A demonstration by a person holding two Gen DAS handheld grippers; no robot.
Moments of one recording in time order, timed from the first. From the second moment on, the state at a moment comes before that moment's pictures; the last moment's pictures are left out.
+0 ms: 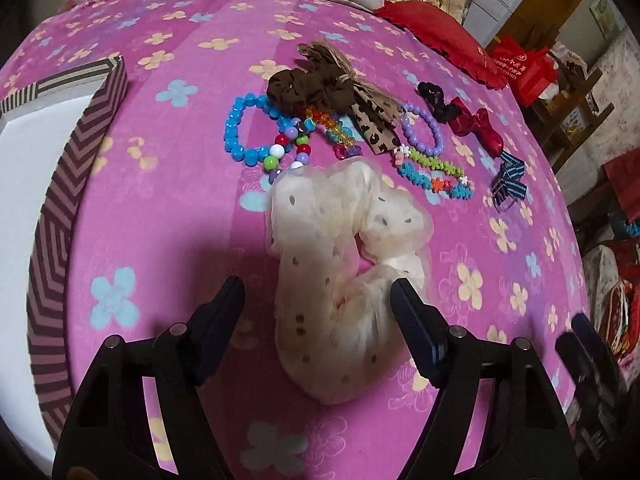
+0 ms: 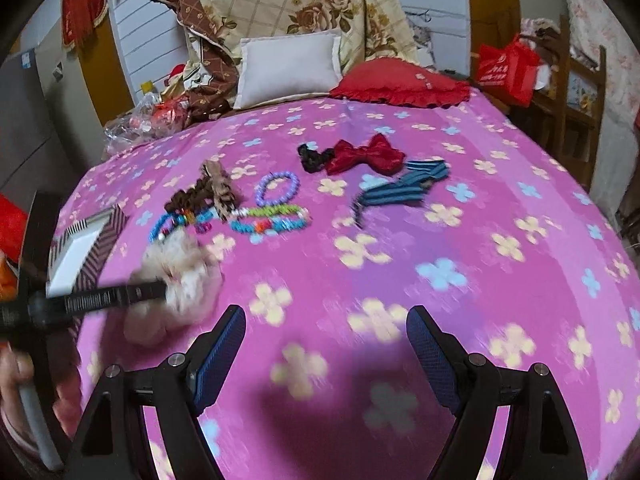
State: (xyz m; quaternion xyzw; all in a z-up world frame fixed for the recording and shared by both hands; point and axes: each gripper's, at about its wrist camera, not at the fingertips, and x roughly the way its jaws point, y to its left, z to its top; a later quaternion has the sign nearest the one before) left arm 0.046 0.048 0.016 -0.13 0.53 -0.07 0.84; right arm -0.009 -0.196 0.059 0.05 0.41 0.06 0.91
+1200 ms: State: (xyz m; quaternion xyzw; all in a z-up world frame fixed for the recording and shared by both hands) left arm 0.006 0.093 0.056 -0.20 0.47 -0.08 0.86; right arm 0.150 -0.124 0.080 0.01 0.46 0.08 0.89
